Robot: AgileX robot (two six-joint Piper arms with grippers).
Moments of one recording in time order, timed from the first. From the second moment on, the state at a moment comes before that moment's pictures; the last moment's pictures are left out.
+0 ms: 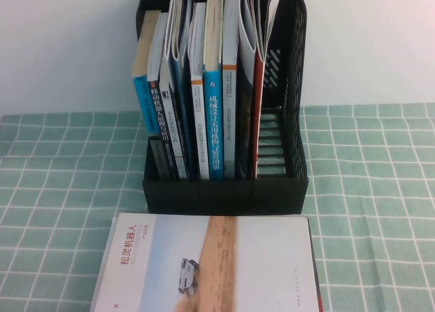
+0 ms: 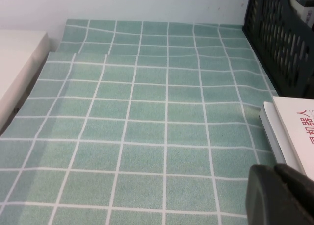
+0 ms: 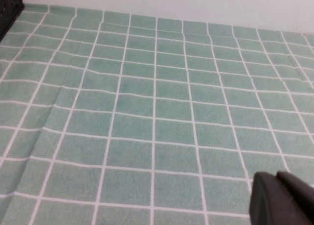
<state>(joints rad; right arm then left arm) -0.07 -0.01 0.03 -0.09 0.41 -0.06 -0.04 -0.01 0.02 -0.02 0.38 -0.09</state>
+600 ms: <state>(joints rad) -0.07 -0.01 0.03 -0.31 -0.16 -0.10 -0.04 -0.01 0.03 0.01 -0.20 -0.07</state>
